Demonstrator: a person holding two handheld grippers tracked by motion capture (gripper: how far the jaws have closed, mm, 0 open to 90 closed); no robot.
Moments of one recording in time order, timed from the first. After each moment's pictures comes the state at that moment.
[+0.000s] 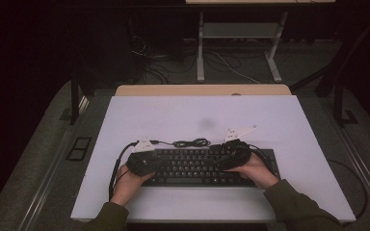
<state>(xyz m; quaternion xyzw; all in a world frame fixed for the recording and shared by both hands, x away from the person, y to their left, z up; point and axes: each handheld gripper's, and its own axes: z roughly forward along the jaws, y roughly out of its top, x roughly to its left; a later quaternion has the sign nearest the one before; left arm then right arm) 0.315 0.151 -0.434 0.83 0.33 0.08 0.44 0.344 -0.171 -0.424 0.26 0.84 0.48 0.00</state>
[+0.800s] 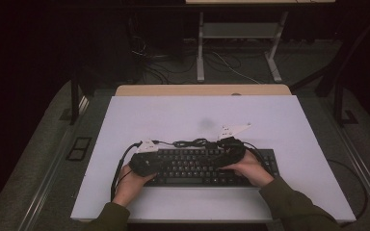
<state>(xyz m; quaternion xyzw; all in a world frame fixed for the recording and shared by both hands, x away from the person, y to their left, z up) 0.315 0.146 -0.437 0.84 0.33 0.08 0.43 0.348 -0.157 -0.421 0.25 0.84 0.48 0.00</state>
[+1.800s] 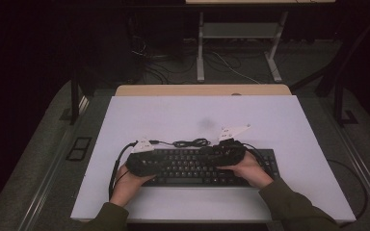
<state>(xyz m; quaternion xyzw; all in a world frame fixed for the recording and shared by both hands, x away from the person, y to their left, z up) 0.310 0.153 -0.431 0.82 0.34 0.09 0.44 0.343 -0.154 -0.420 0.24 0.84 0.48 0.00</state>
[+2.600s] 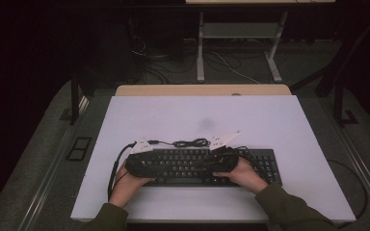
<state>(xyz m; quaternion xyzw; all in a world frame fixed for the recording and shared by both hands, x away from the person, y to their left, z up) 0.308 0.154 -0.431 0.82 0.36 0.10 0.44 0.330 -0.134 -0.430 0.20 0.86 0.46 -0.03</state>
